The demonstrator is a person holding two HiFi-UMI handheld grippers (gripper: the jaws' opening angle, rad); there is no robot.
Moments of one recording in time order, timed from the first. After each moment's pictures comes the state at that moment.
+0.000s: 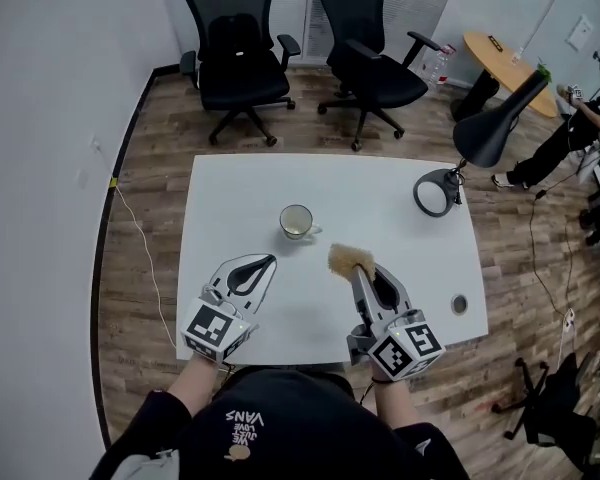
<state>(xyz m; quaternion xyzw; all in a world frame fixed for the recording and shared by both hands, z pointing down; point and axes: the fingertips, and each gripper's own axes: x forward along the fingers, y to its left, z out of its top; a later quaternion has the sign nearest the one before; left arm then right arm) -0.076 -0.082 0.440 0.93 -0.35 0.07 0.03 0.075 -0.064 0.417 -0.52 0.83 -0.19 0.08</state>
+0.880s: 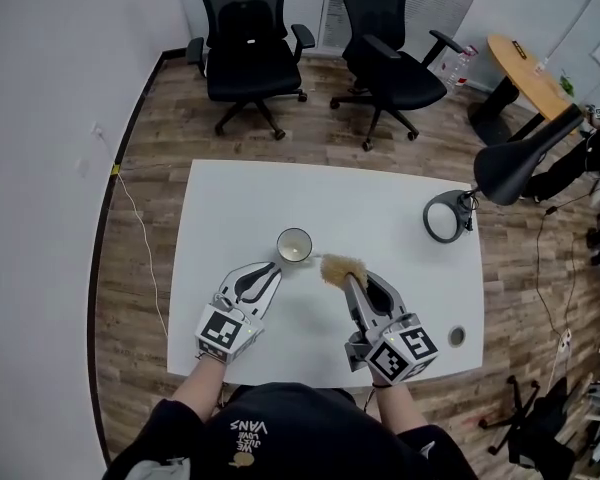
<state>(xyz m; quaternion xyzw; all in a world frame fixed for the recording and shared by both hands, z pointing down) -0.058 -0.145 0.506 0.92 -0.38 0.08 0.07 0.075 -0.137 0.447 -0.46 0.85 -0.23 0.03</state>
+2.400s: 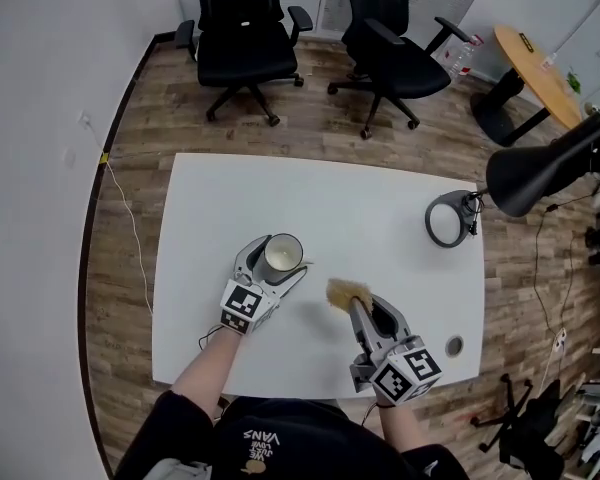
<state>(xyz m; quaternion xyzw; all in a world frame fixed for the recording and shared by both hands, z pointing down) -0.012 -0.218 0.613 0.91 -0.37 0.11 0.11 0.108 -0.133 0.502 -0.48 0.83 -0.28 -0.02</state>
